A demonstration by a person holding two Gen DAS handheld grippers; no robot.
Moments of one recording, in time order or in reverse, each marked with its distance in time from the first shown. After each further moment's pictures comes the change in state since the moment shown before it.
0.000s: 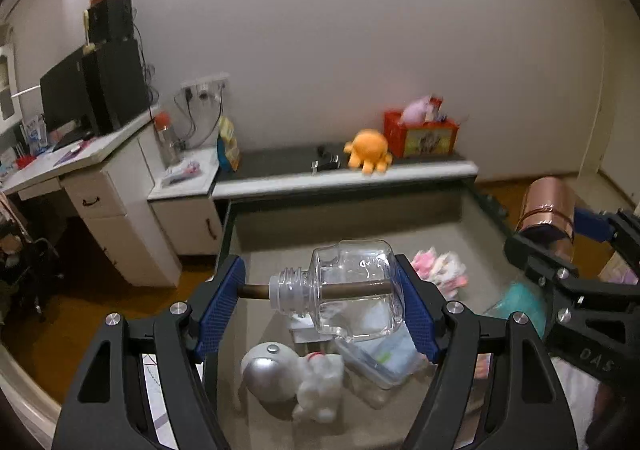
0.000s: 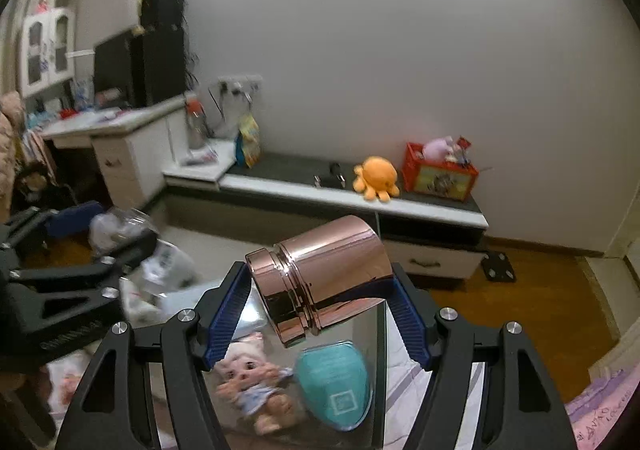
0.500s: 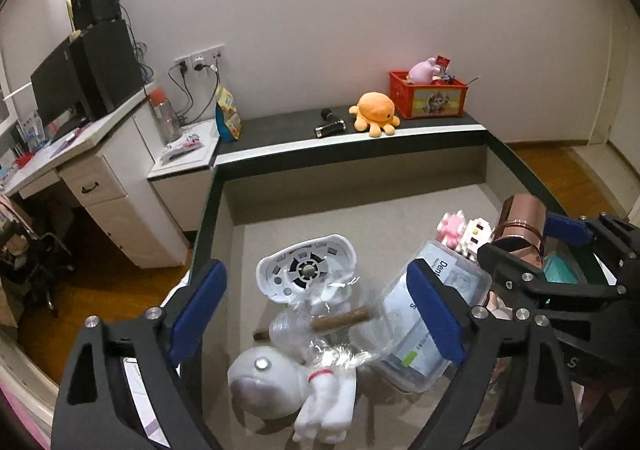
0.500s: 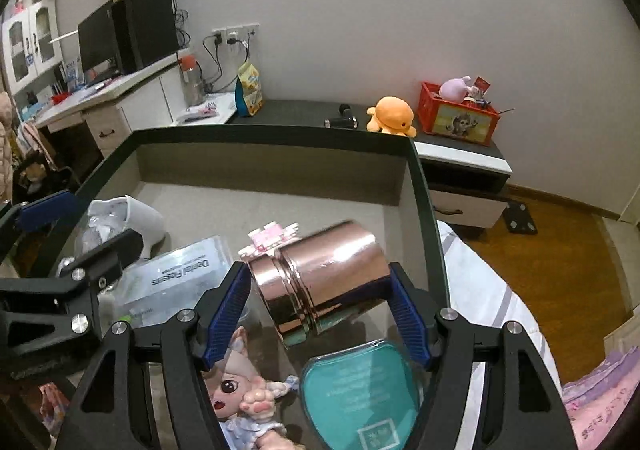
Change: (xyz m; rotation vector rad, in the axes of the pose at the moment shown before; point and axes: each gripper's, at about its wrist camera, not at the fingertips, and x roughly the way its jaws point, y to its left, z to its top) left arm 0.033 -0.005 -0.006 0.038 0.100 0.030; right arm 0.065 -0.006 -0.015 0.059 0.167 0.069
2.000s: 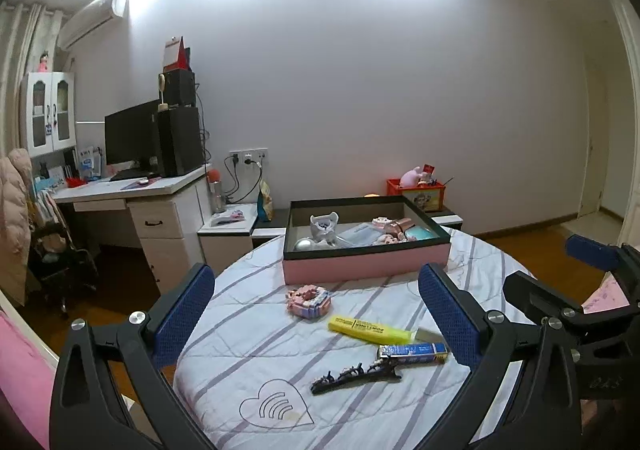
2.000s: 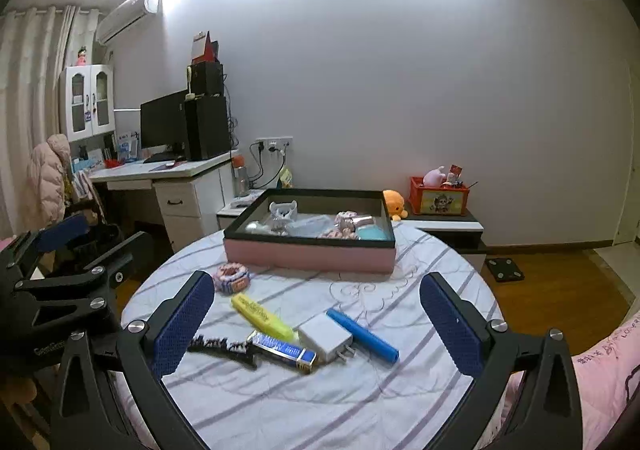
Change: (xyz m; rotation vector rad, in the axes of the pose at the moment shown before) left arm -0.333 -0.009 -0.204 -0.085 -0.447 0.048; right arm -0.310 0.064 -0.201 0.005 -0.427 0.037
